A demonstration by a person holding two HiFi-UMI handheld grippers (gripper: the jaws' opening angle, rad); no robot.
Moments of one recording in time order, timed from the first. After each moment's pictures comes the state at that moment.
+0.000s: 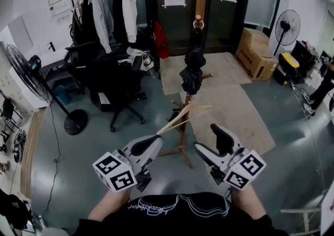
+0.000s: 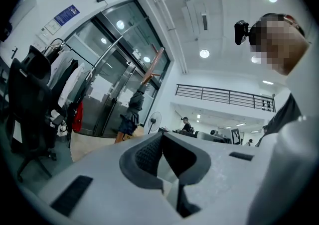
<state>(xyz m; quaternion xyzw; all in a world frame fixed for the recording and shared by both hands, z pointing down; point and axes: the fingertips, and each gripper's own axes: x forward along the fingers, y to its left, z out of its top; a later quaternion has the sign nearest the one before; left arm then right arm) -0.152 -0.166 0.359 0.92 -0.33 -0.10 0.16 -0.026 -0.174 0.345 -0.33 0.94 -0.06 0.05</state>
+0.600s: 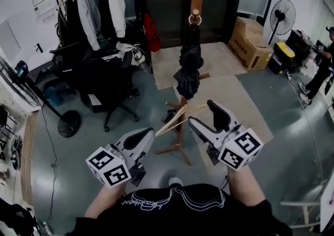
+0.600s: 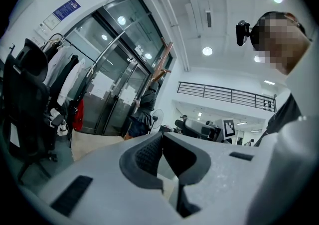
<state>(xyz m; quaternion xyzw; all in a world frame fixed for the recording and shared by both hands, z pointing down) -0.163 -0.242 0.368 0.92 -0.33 -0.08 0.18 -0.029 -0.285 0.330 -0.38 0.92 -0.04 0.04</state>
